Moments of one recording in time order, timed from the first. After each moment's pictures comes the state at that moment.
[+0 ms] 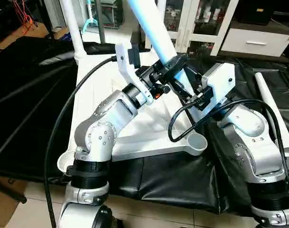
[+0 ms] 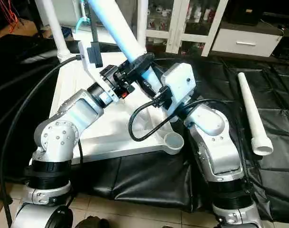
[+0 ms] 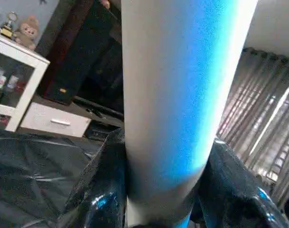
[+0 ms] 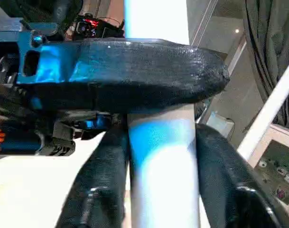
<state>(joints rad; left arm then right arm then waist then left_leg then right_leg) -0.64 -0.08 0.07 -0.06 -0.66 0.60 -0.38 -0.44 -0.29 0.07 -0.16 0.19 0.14 0.55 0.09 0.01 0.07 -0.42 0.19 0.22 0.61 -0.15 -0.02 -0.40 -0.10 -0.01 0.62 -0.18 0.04</state>
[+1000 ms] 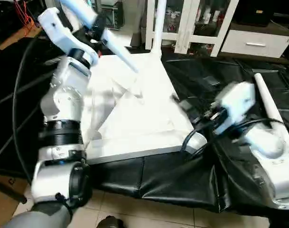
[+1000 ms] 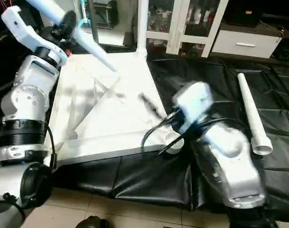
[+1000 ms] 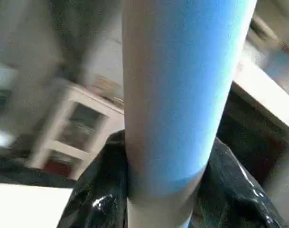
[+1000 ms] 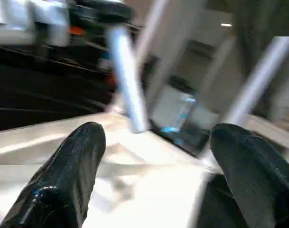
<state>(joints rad) -0.90 0.19 0.29 0.37 -0.57 0.36 -0.39 -0.26 -0.38 -0.03 -0.33 0.18 0.16 0.50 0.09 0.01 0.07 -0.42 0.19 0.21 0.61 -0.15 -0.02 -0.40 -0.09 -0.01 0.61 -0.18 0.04</state>
